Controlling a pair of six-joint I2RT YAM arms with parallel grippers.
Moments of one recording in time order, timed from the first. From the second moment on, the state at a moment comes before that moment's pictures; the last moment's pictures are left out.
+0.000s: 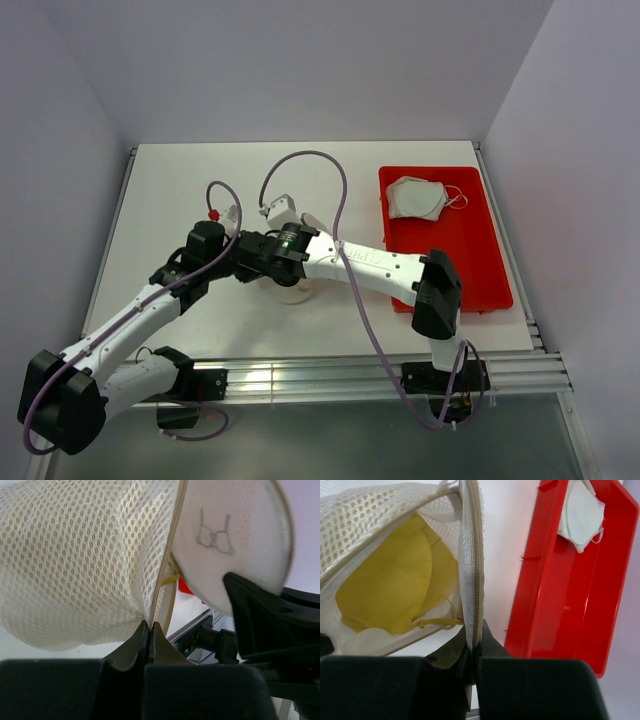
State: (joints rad) left arm -0.49 1.01 0.63 -0.16 0.37 -0.96; right arm 1.17 1.93 1.80 -1.30 0.92 0.65
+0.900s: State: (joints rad) left arm -0.69 1.28 0.54 0.05 0.23 -0.99; right arm 1.15 1.75 1.86 -1.37 0.87 0.67
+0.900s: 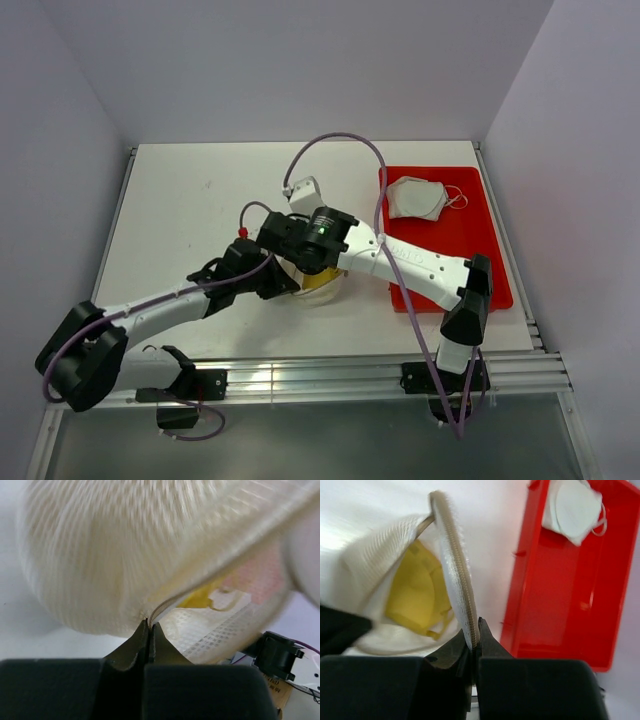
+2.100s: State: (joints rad) left arm -0.53 1.15 0.52 -0.10 0.20 -0.98; right arm 1.01 1.57 1.46 -0.85 0.50 0.63
